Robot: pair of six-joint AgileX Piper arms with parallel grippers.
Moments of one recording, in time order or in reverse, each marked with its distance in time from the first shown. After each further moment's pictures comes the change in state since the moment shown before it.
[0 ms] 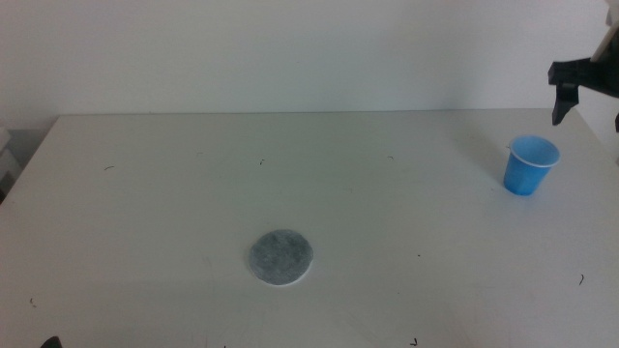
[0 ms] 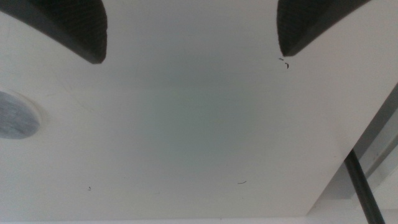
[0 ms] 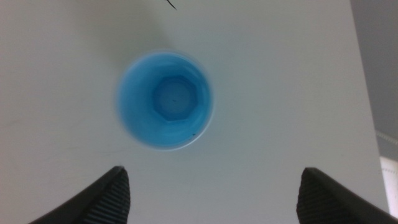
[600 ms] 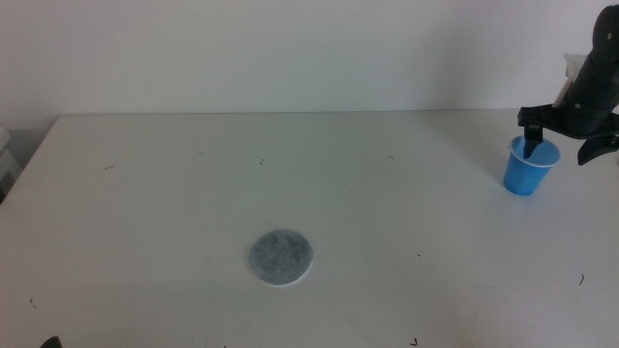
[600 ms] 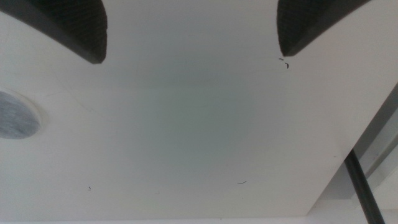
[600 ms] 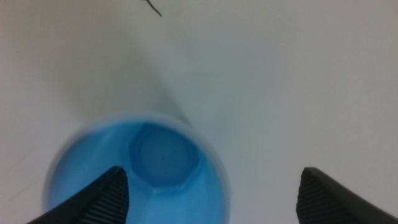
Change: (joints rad) left arm 0.000 0.000 0.000 0.000 0.000 0.000; right arm -0.006 0.215 0.000 0.001 -0.175 0.000
